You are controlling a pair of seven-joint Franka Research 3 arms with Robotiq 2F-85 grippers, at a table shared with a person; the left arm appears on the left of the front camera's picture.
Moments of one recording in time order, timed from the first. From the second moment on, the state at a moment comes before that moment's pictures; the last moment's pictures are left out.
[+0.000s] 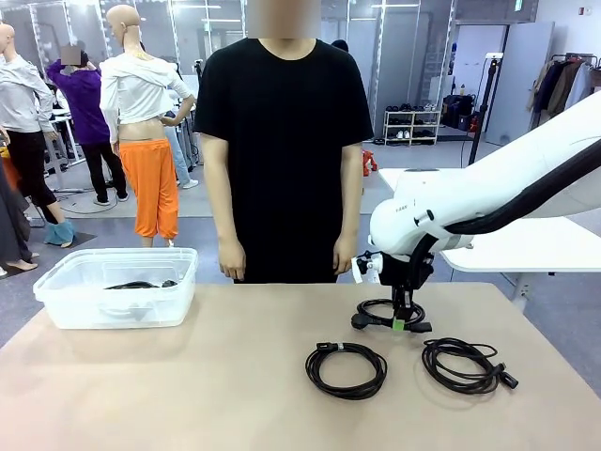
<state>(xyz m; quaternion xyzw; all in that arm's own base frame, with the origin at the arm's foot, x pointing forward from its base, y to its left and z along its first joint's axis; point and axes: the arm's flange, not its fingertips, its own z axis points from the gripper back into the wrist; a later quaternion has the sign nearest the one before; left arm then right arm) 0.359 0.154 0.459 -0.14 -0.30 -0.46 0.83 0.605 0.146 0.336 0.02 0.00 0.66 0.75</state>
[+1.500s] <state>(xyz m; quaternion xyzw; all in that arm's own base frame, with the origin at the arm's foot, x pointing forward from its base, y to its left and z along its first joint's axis) 0.359 0.154 0.459 -0.14 -0.30 -0.46 0.83 0.407 0.403 0.416 0.04 -0.02 0.68 0.73</state>
